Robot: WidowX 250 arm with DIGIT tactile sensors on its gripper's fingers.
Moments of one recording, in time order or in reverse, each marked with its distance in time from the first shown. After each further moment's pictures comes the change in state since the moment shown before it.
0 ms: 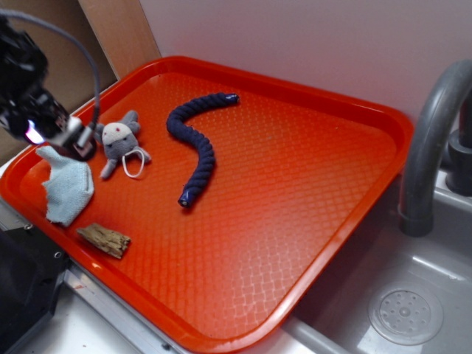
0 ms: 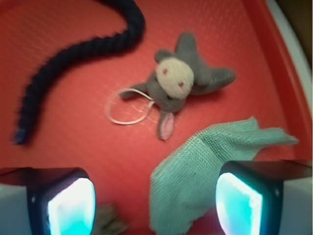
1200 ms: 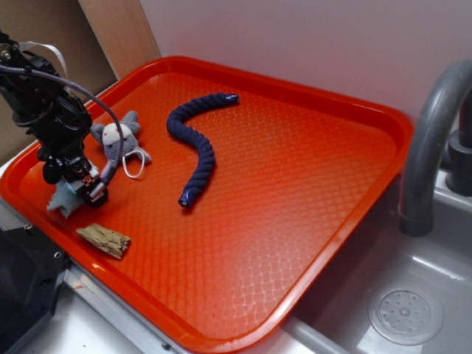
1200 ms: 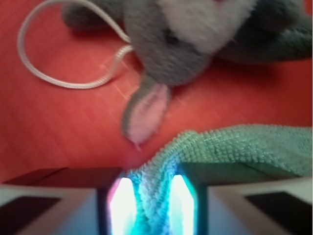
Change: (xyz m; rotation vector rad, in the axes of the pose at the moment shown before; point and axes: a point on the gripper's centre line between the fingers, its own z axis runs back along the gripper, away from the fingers) arm -0.009 0.026 -0.061 0.044 0.127 -0.236
